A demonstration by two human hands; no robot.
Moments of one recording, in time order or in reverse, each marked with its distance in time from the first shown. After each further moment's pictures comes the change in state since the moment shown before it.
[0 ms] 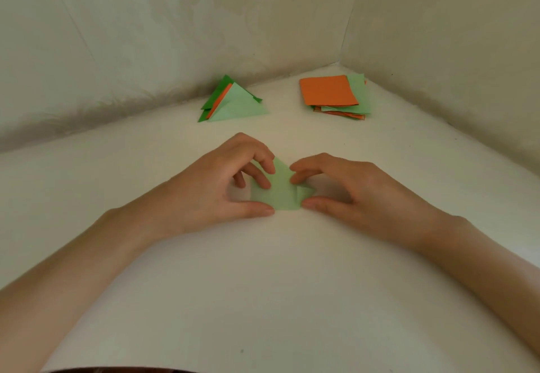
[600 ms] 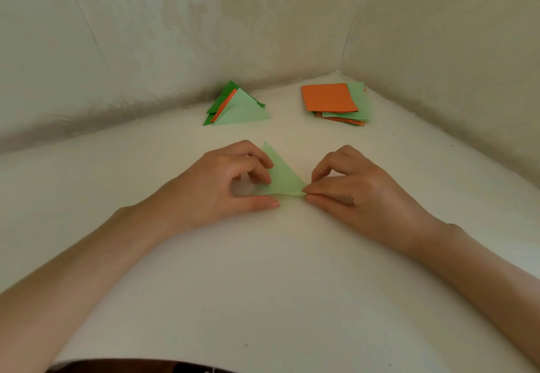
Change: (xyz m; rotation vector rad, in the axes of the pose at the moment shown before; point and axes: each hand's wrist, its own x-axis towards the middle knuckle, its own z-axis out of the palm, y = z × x) left_hand -0.001 -0.004 0.000 0.154 0.081 -0.060; right_hand -0.002 0.004 0.007 -0.248 0.201 -0.149
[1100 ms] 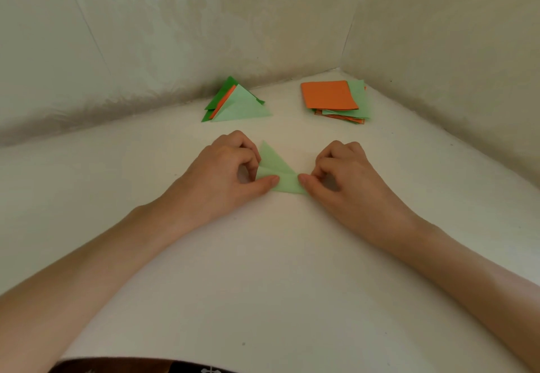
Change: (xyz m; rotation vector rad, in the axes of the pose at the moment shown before) left_hand 0.008 0.004 0.014 0.110 0.148 -0.188; right_hand 0.013 -0.018 0.005 0.087 -0.122 0.510
